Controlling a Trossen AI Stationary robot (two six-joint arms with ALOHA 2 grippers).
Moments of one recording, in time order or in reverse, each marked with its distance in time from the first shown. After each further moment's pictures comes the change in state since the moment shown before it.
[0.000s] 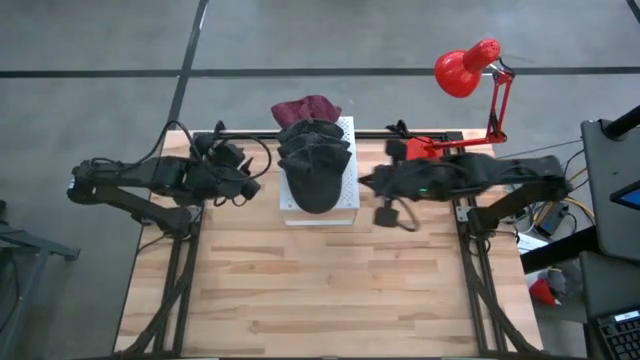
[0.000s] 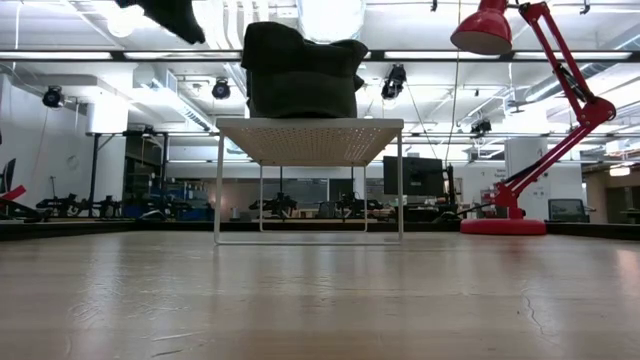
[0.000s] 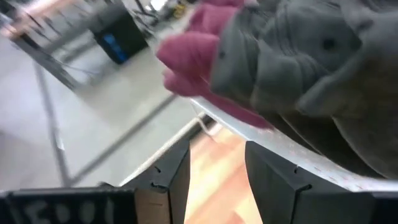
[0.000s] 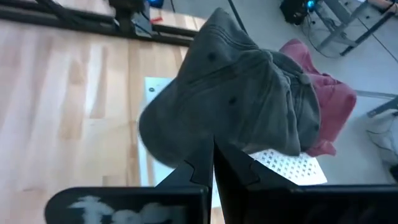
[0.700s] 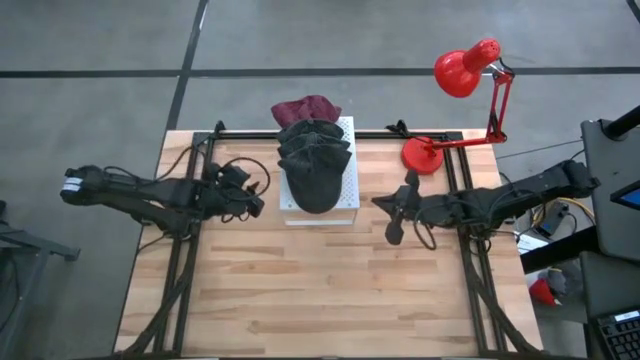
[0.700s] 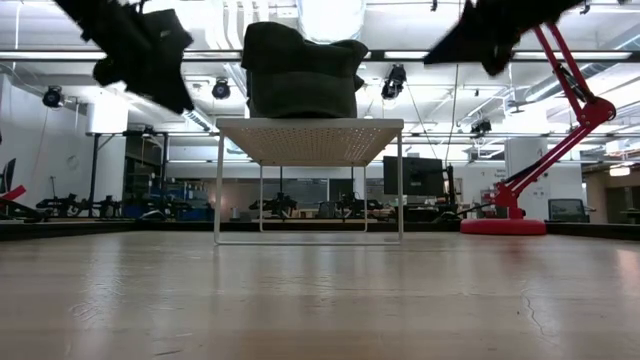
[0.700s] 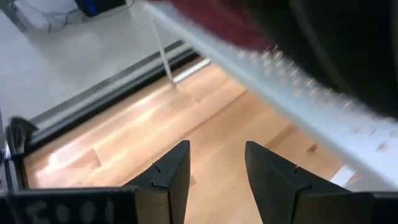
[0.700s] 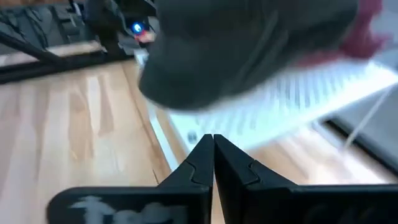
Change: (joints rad) left arm -0.007 -0.119 -0.469 0.322 0.120 -0.246; right arm 0.085 -0.363 -0.913 0.759 0.130 0.332
